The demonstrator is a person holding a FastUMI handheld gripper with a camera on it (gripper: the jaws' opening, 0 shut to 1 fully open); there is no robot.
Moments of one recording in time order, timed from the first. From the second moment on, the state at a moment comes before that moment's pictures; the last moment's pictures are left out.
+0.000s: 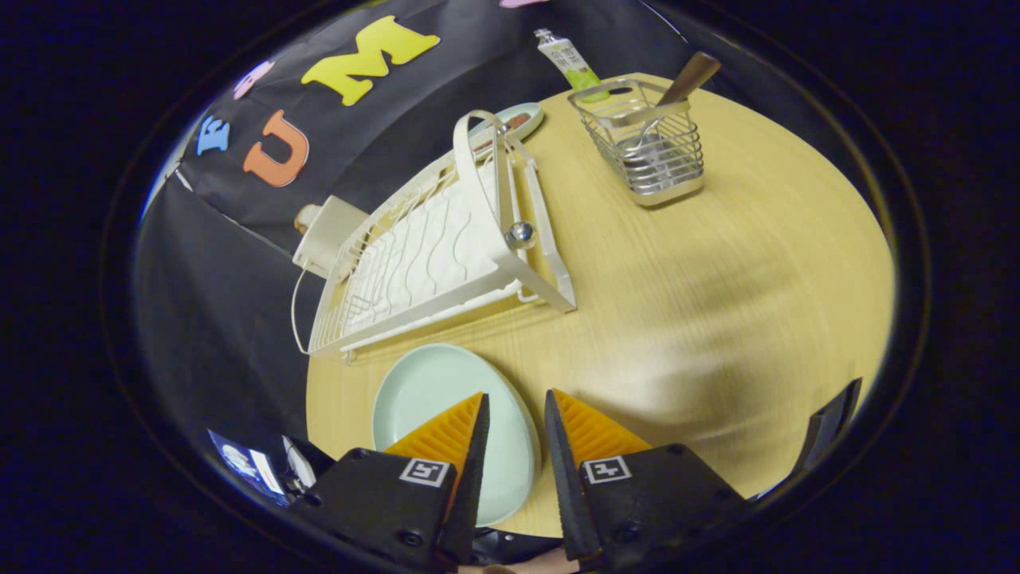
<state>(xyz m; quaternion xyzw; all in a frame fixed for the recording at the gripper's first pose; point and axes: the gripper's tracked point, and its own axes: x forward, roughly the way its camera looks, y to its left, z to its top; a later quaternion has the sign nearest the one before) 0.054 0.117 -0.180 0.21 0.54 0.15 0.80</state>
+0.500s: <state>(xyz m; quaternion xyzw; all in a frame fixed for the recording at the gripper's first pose) 0.100 0.003 -0.097 0.03 0.27 0.06 0.96</state>
